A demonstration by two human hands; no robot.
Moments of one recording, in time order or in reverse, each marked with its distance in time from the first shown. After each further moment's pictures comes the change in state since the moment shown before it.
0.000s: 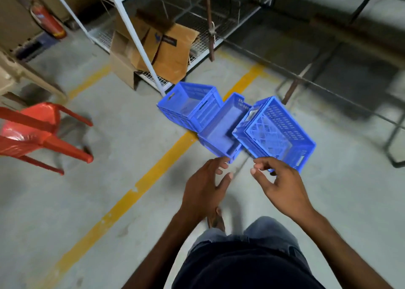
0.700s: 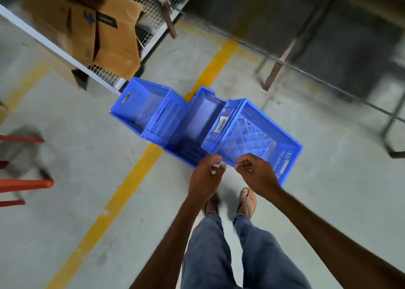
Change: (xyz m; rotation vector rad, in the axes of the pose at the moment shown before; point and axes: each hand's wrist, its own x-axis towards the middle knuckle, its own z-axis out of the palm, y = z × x) left_hand 0.331 -0.012 0.233 -0.180 -0.253 -0.395; right_hand 0.297 0.229 -0.005 0.120 -0.203 0.519
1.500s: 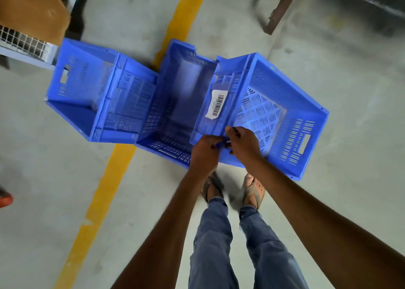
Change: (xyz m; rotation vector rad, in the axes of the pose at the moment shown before) left_hand 0.228 -0.116 0.112 0.067 -0.248 -0.082; right_hand 0.245 0.118 0.136 0.240 0.070 0.417
